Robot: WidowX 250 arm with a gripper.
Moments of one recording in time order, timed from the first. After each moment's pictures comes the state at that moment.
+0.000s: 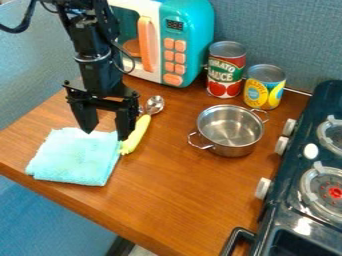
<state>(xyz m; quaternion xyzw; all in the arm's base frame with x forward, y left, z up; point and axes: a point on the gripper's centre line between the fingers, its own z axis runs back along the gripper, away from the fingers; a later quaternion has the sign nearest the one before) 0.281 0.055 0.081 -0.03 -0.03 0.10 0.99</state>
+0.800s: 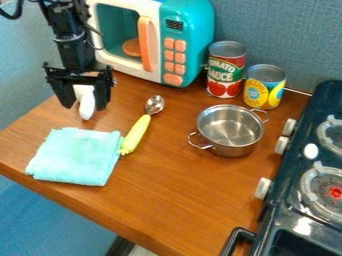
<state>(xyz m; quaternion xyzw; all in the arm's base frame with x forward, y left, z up) 0.322 0.132 0.069 -0.02 -0.03 0.18 0.98</state>
